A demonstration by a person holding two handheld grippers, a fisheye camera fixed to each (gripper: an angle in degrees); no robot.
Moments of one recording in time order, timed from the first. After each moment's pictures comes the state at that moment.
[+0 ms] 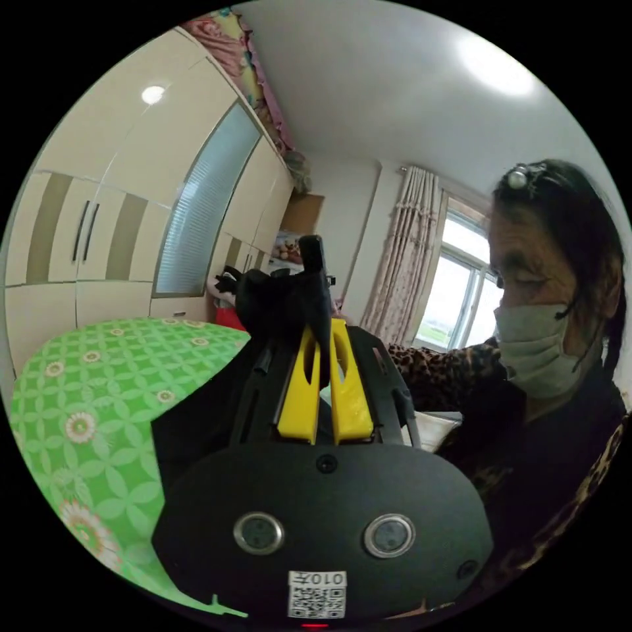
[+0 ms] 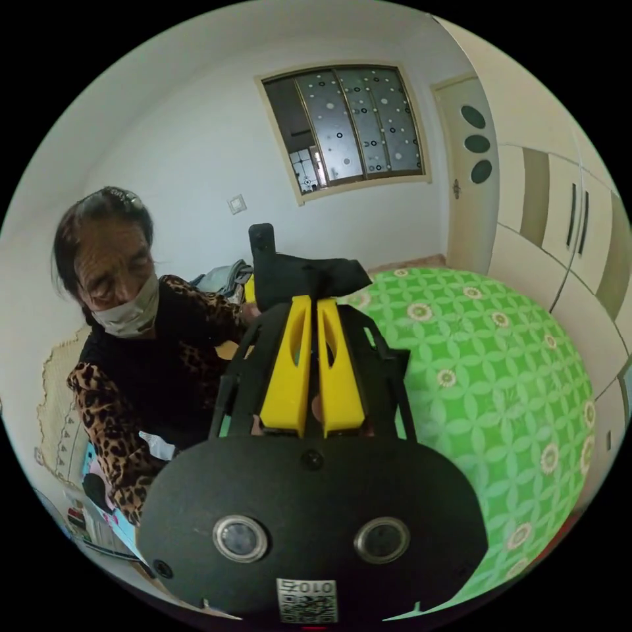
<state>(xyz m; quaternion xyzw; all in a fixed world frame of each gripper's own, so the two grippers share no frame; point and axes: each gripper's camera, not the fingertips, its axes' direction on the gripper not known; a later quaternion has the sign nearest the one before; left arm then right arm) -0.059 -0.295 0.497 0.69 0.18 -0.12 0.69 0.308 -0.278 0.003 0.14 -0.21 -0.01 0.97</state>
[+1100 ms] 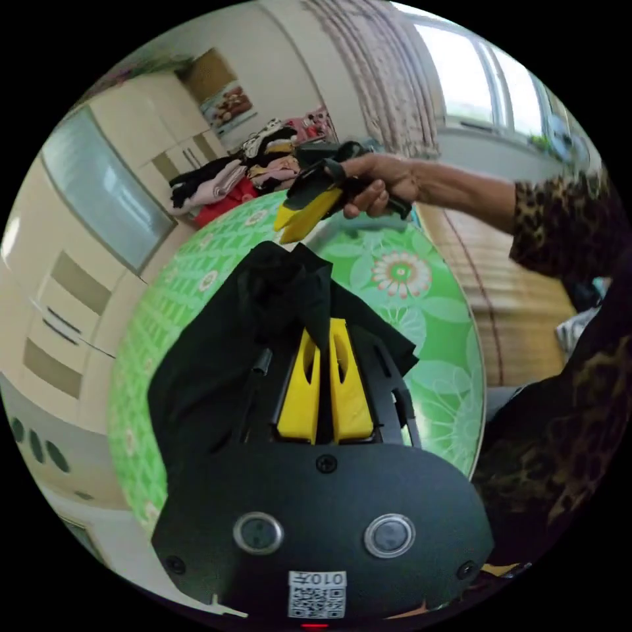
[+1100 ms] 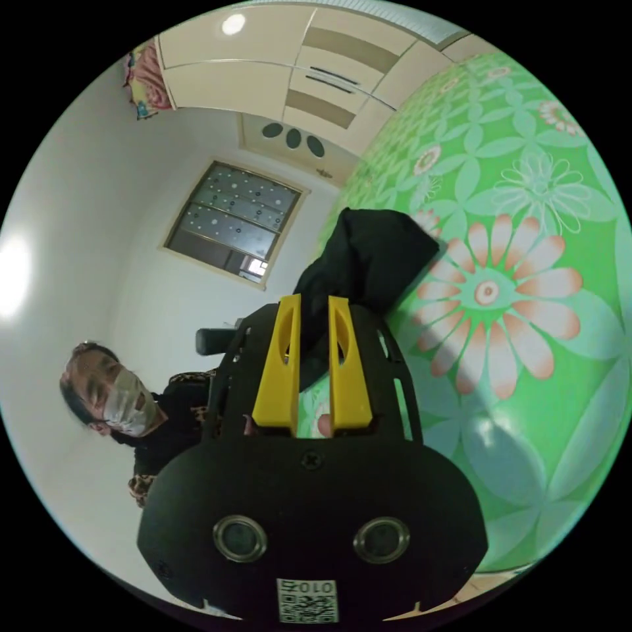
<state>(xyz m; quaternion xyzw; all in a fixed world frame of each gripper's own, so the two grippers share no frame) 0.263 -0.606 0.666 0.34 -0.13 0.02 0.93 0.254 0.071 -0.143 0.20 -0.32 0.42 0.83</state>
